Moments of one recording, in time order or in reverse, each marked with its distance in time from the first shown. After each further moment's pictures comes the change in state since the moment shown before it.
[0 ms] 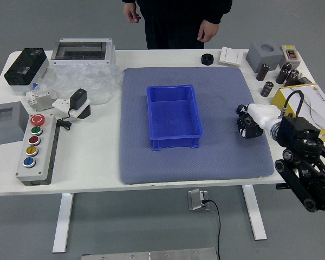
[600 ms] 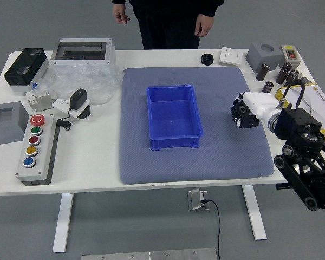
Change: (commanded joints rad) left arm -0.001 0.001 0.001 0.000 -0.001 0.000 0.000; right arm 0.006 -0.004 0.007 0.130 0.000 0.005 -0.009
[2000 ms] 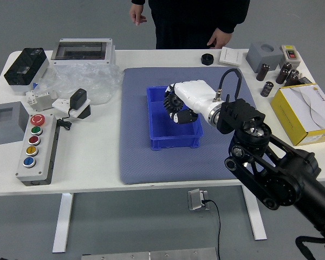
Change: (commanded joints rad) left arm -0.013 -0.008 0.017 0.000 -0.010 -0.005 0.002; right arm 0.147 0.186 -0.215 0.062 0.000 -0.001 0.016
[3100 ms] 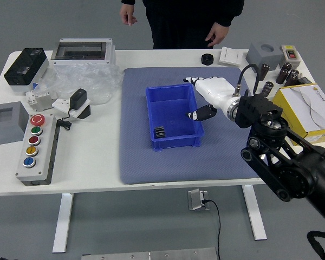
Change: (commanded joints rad) left arm -0.001 0.003 0.005 0.000 -0.006 0.001 -0.002; right arm -0.011 -0.093 0.087 -0.078 0.000 0.010 0.018
